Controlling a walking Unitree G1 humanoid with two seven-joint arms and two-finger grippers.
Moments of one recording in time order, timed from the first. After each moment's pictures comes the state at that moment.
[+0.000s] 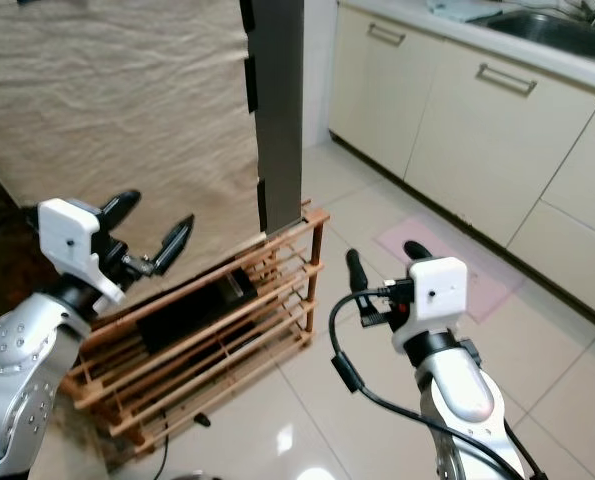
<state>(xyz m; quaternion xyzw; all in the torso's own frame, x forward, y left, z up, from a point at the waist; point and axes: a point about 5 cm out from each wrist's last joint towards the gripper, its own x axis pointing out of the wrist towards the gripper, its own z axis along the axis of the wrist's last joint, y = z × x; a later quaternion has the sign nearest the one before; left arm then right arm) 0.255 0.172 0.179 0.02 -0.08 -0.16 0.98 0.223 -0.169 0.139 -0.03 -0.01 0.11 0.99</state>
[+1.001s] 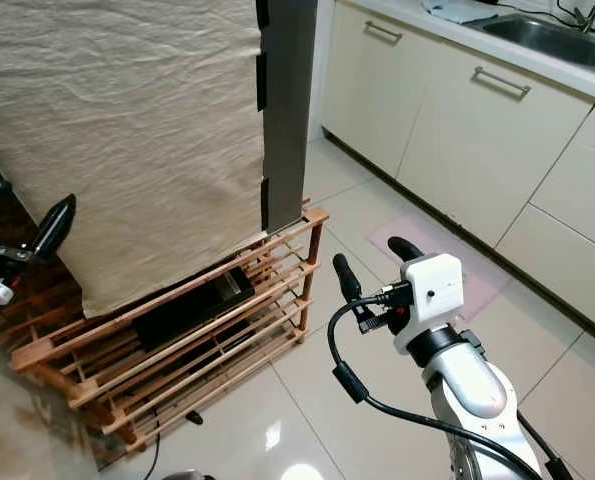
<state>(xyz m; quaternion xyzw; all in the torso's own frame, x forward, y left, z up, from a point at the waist) 0.241 0.265 0.191 0.05 -0.09 -0.08 0.99 0.225 -0.169 0.145 -0.04 -0.02 0.19 0.98</state>
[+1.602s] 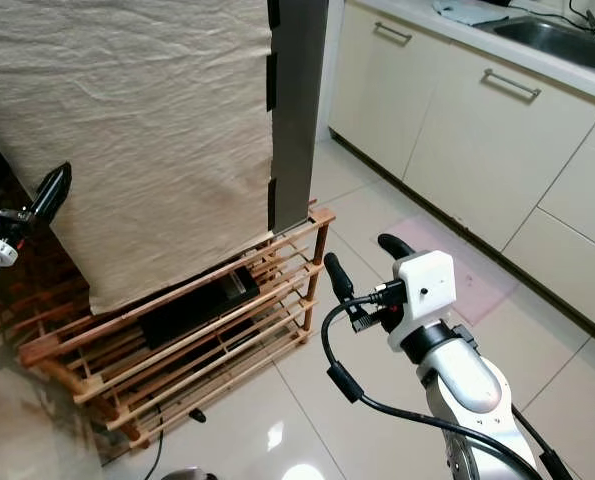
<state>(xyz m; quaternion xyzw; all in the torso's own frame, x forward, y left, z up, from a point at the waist) 0.285 0.271 0.200 0.00 -0.12 -0.09 0.99 0.225 -0.164 0.145 -0.04 -0.02 0.20 0.98</state>
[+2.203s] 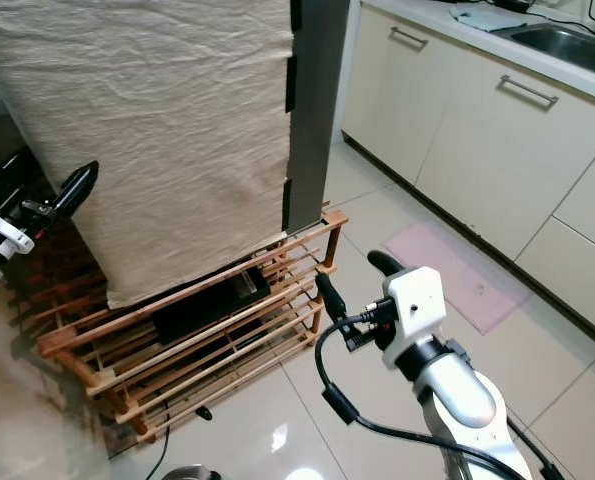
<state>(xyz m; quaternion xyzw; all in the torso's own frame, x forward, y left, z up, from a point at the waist) 0.299 0.260 0.199 0.02 -0.11 -0.19 0.97 0.209 -0.167 0.109 -0.05 0.06 0.21 0.97</state>
